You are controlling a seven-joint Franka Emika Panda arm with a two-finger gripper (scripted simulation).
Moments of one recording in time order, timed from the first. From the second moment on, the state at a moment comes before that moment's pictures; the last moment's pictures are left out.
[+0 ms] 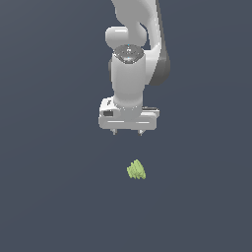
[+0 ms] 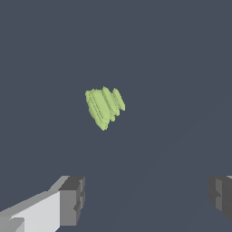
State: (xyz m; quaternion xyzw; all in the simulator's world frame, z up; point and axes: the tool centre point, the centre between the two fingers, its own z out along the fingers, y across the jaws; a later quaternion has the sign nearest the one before) arm 0.013 0.006 0.200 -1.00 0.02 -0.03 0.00
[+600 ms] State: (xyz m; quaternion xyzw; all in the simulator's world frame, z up) arm 0.009 0.019 0.188 -1.00 0.00 -0.02 0.00
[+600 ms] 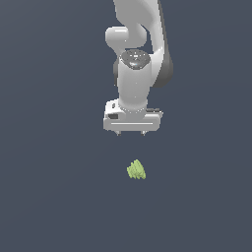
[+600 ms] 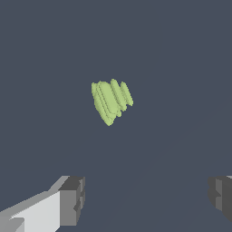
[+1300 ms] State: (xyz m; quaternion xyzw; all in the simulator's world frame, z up) arm 0.029 0.025 0.171 -1.00 -0.04 -0.02 -0.01
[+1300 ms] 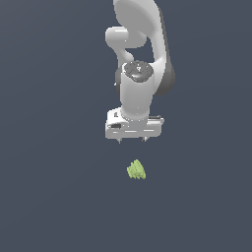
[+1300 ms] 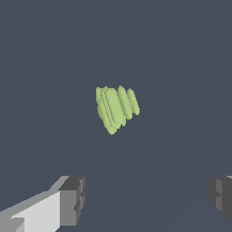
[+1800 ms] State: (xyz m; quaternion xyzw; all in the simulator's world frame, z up) arm 0.068 0.040 0.125 -0.99 -0.12 -0.01 -0.01
